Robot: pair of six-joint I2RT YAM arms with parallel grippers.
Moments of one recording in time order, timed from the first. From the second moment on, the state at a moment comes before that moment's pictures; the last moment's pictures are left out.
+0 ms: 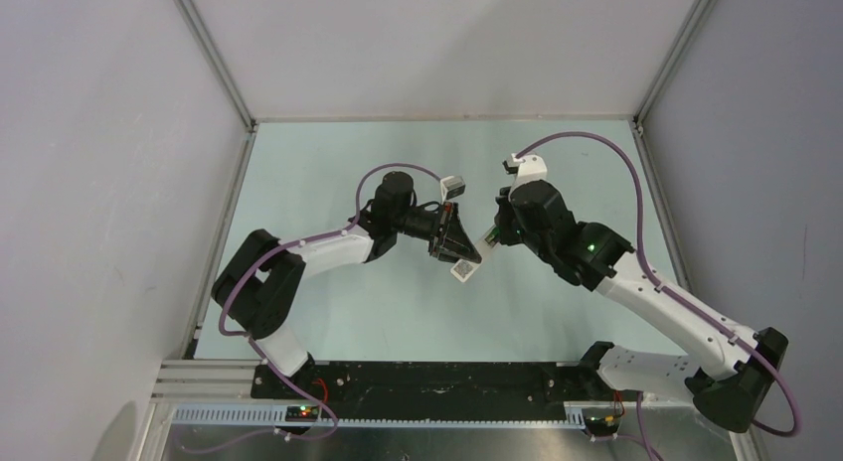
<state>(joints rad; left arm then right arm) -0.67 1.67 0.94 0.50 1.16 -1.24 0.81 1.10 1.13 -0.60 0.36 0.38</state>
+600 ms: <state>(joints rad) -0.66 1.67 0.98 0.45 1.13 -1.31 0.93 1.06 0.98 -0.37 0.49 0.40</state>
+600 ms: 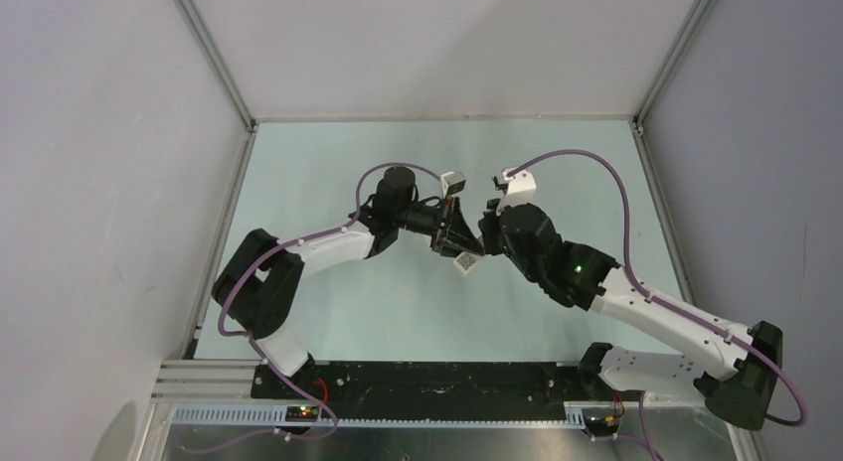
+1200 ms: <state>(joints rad) -0.66 1.67 0.99 0.52 1.13 -1.30 0.87 0.98 0.94 -0.28 0.37 0.49</state>
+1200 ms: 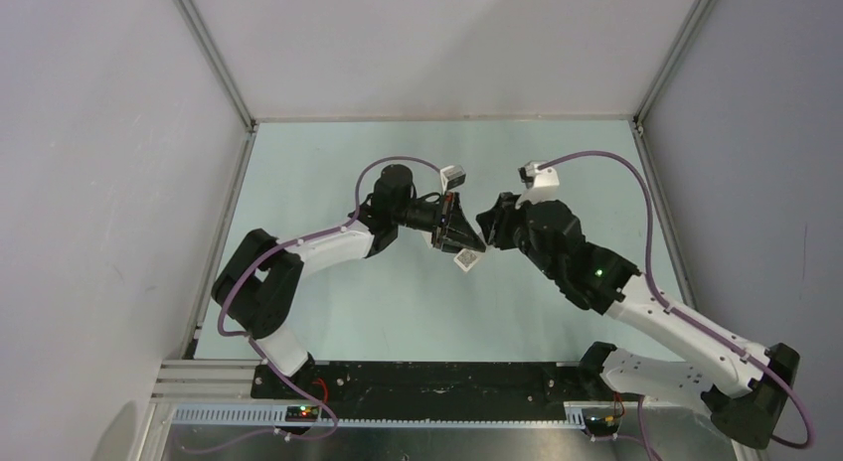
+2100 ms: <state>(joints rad) -0.65 1.70 0.99 0.57 1.13 -1.30 0.74 0.89 0.94 -0.41 0.30 0.46</state>
